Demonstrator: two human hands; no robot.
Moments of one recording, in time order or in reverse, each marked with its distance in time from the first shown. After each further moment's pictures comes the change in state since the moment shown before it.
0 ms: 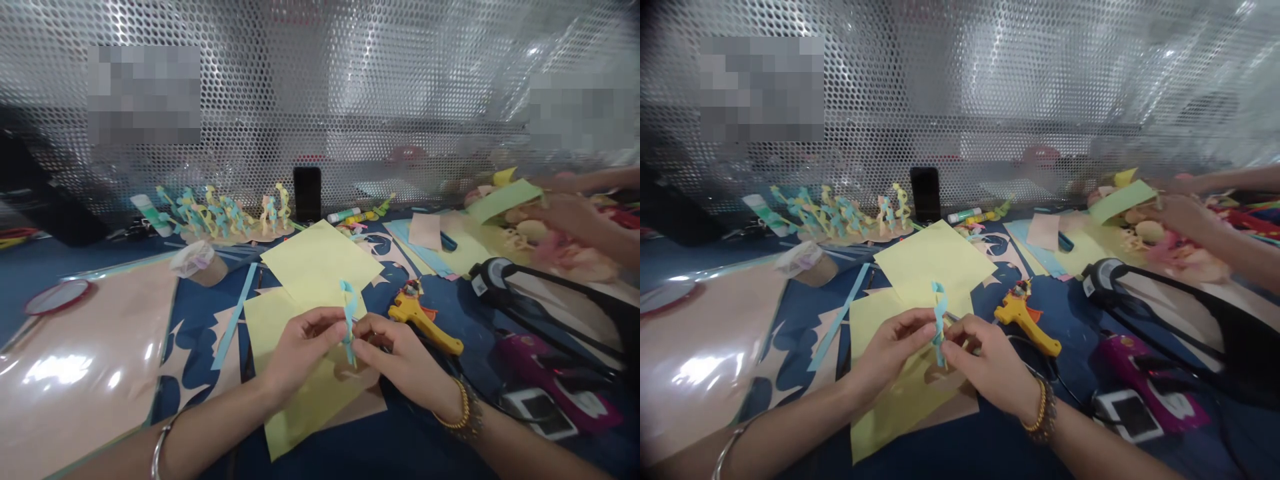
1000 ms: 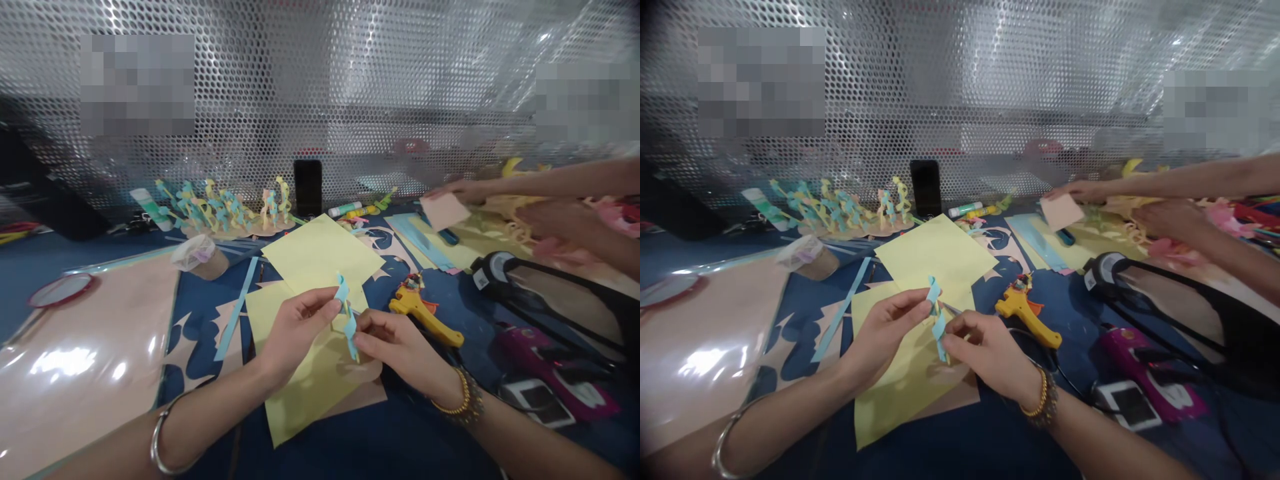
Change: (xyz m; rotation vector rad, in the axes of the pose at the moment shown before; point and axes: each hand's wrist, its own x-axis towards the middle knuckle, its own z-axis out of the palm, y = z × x) left_hand 0.003 0.012 -0.002 0.040 0.074 0.070; right_hand 0.001 0.001 0.000 0.190 -0.056 0.070
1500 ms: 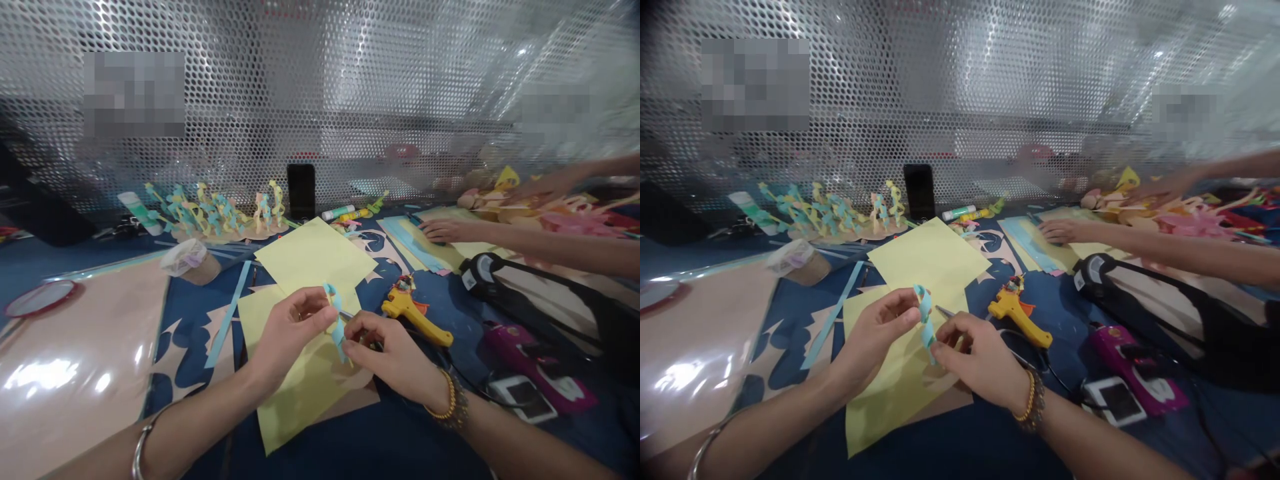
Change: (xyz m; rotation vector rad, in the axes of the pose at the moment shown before) left_hand -0.001 0.004 0.000 0.022 0.024 0.047; right_hand -0.004 -0.004 0.005 -0.255 0.082 -0.039
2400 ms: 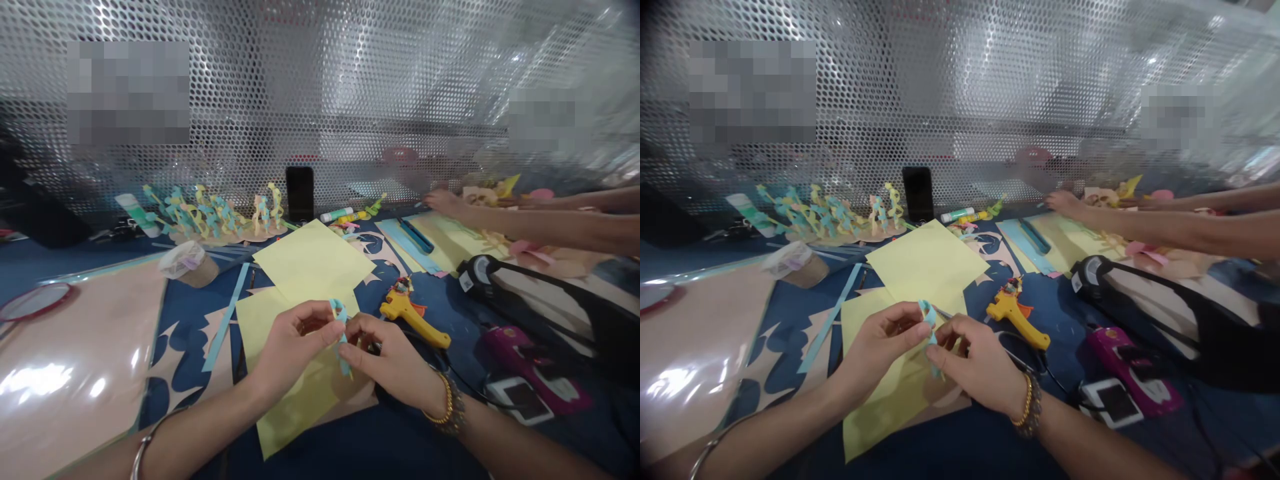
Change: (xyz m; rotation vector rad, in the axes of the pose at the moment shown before) left_hand -0.005 -0.002 0.005 0.036 -0.092 -0.025; right_hand 0.000 0.001 0.000 0.009 -0.002 -0.053
